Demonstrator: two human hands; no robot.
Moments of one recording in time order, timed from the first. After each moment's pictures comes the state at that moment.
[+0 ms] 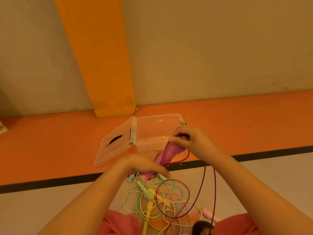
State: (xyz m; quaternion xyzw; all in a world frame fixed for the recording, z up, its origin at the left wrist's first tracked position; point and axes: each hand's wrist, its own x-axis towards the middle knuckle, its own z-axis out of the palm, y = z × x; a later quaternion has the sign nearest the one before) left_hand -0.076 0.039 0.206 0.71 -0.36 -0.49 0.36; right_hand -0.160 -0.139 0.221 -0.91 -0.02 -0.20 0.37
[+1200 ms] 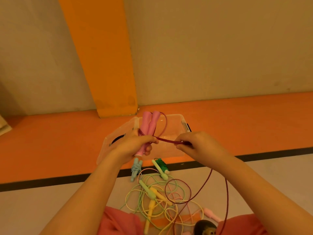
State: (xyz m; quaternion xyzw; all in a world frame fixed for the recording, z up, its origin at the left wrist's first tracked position) left_hand -0.056 0.054 0.222 0.66 -0.20 -0.32 0.65; right_hand -0.187 -0.124 0.237 -0.97 -0.03 -0.15 0.17
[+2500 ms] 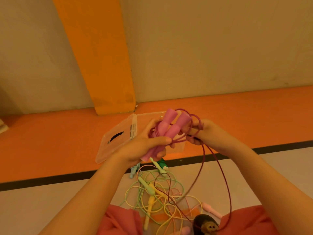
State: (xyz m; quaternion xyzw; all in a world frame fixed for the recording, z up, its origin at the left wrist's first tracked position) left_hand -0.096 0.049 0.240 0.55 -0.35 -0.41 0.65; right_hand -0.187 -0.144 0.248 -0.80 0.04 -0.06 0.60
